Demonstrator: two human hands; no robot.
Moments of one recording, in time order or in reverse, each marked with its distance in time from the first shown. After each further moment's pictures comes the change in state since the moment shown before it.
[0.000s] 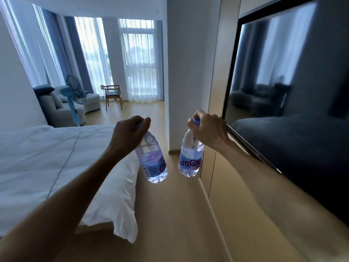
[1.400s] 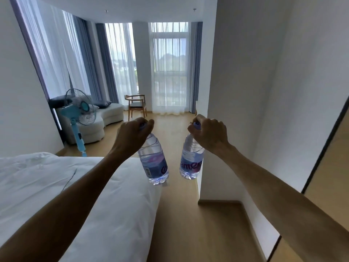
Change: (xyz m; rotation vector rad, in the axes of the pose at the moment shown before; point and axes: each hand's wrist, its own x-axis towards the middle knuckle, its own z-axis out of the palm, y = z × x) left_hand 0.628 -0.473 0.245 0.177 0.087 0.032; right_hand 0.680 0.125 0.500 0.129 0.053 -0.164
